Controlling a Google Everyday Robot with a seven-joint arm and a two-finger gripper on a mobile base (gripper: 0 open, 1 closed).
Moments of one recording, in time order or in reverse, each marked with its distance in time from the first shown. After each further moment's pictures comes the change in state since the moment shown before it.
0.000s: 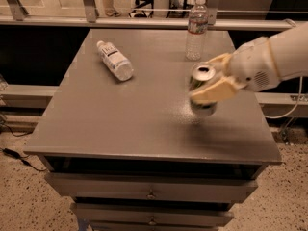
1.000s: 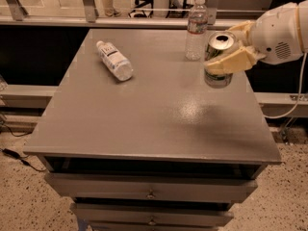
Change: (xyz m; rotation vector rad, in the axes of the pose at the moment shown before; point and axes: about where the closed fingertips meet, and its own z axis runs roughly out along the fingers) arm -0.028 -0.051 -0.050 0.173 -0.024 -0.064
